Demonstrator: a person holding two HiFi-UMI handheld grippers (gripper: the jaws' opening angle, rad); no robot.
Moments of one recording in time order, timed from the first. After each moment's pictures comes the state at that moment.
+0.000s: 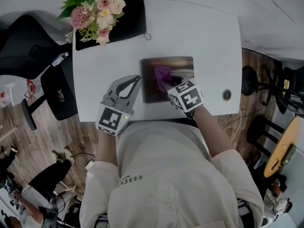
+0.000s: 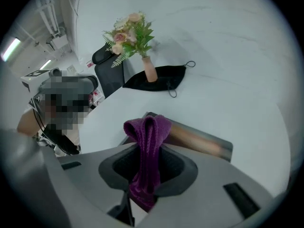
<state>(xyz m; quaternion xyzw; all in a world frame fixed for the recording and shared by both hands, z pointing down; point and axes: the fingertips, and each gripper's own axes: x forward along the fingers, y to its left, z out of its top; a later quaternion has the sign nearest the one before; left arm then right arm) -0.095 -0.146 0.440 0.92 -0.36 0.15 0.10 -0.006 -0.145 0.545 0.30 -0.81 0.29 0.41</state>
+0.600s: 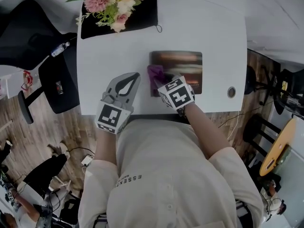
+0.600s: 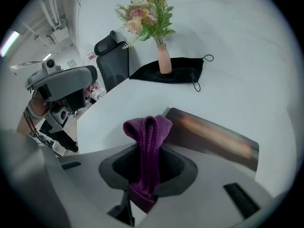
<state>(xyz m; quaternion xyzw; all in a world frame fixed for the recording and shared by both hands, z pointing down) -0.145 -0.129 0.462 0.90 -0.38 0.15 0.13 -0.076 -0.122 0.576 0.28 -0.81 0.29 0.43</state>
